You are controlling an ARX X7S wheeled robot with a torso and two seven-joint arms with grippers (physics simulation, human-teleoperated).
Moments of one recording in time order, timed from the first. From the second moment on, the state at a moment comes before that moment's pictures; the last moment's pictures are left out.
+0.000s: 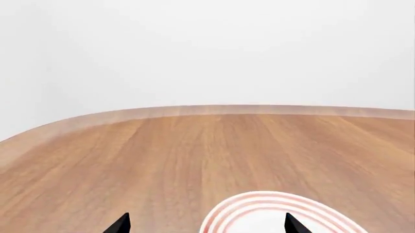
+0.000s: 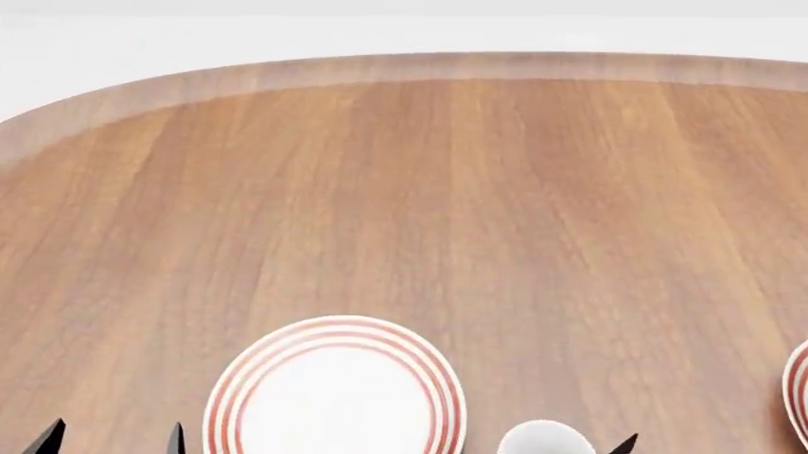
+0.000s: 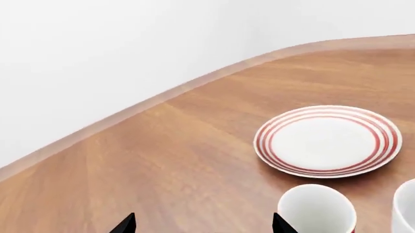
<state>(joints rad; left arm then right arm) 0.06 -0.18 0.14 0.18 -0.18 -0.04 -0.16 -0.09 0.03 -0.03 -0.46 0.34 0.26 0.68</state>
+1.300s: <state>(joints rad) 0.06 -0.22 0.18 0.19 -0.23 -0.03 -0.20 0.03 0.06 -0.04 -0.28 0.57 0.10 0.99</state>
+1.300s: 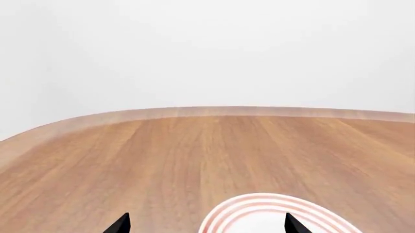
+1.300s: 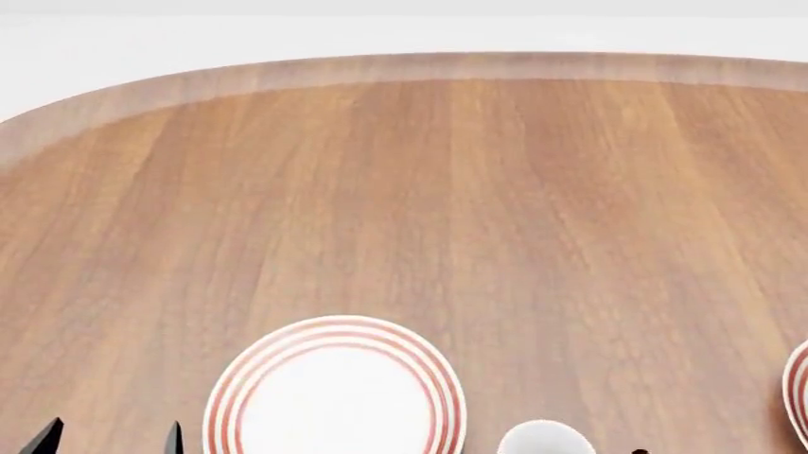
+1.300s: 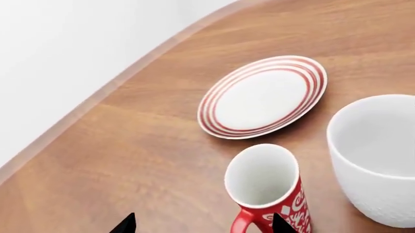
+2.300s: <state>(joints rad) 0.06 -0.25 0.20 0.21 -0.26 -0.02 -0.23 0.21 0.06 -0.06 0.01 0.60 0.03 1.10</state>
